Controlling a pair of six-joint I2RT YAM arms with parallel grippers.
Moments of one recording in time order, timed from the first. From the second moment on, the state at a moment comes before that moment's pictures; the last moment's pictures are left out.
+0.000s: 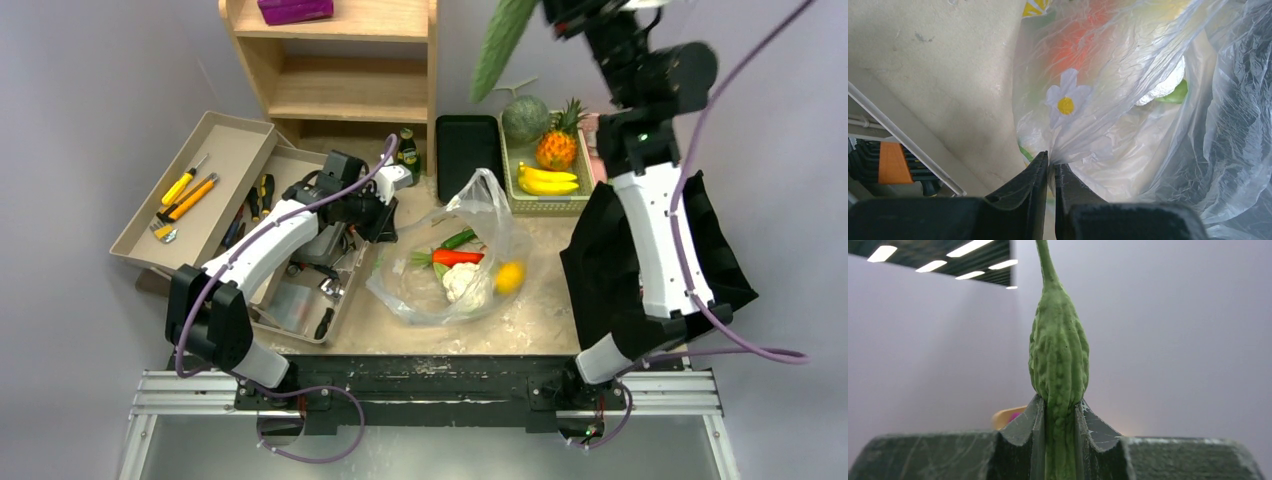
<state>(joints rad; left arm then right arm) -0.43 1.51 1.22 -0.62 0.53 0.19 0.32 1.52 1.95 0.39 -0.45 0.34</state>
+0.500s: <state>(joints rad) -0.43 1.54 1.23 -0.57 0.55 0.16 -0.01 1.98 2.27 -0.03 0.08 -0.14</state>
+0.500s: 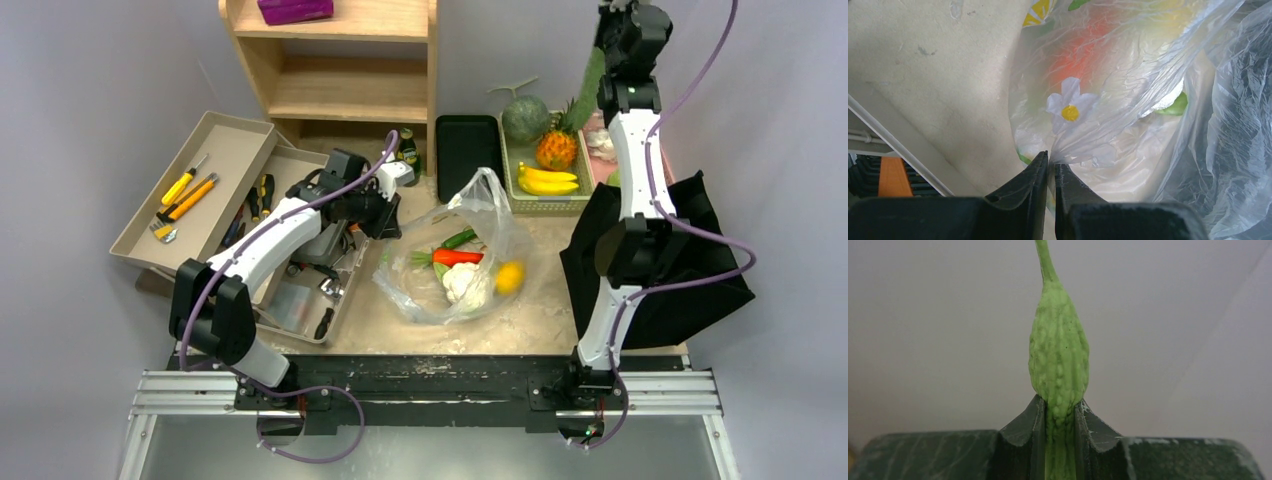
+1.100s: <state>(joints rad) -0.43 1.60 1.24 -0.52 0.55 0.13 -0.16 2.18 2.23 -0.14 0.12 -0.38</state>
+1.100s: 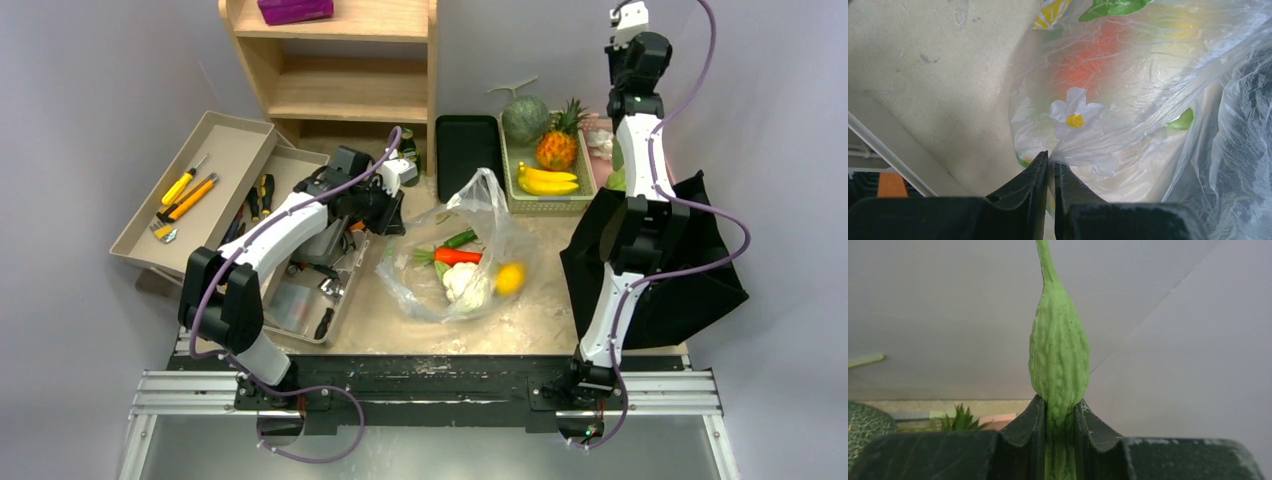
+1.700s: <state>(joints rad) -0.42 1.62 1.30 -0.54 0.55 0.14 -0.15 2.16 2.02 -0.13 0.15 -0.45</state>
